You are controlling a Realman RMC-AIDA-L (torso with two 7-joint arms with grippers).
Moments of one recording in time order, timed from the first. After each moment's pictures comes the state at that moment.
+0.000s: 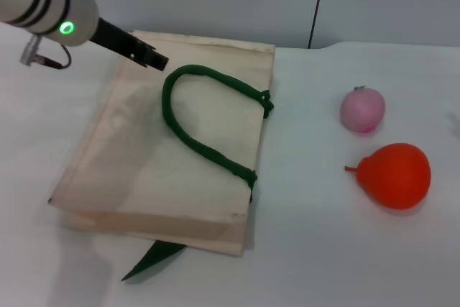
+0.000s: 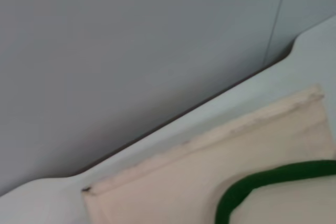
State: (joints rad) left arm -0.70 -2.03 1.19 1.26 -0.47 -1.26 0.52; right arm 0.31 2.02 -1.08 -0.84 2.10 0.94 -1.99
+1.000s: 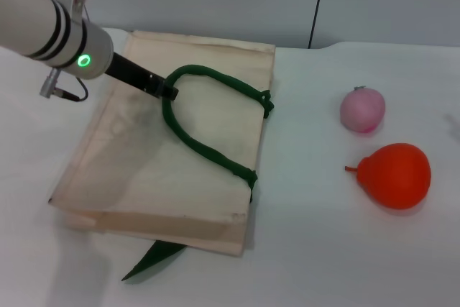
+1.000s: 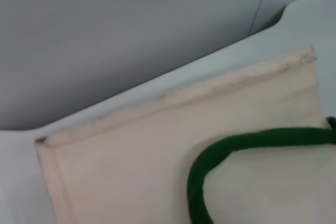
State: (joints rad) left arm -0.71 -2.03 1.21 1.09 -0.54 -1.19 0.52; right arm 0.31 2.02 -1.07 -0.86 2.06 0.96 -1.97
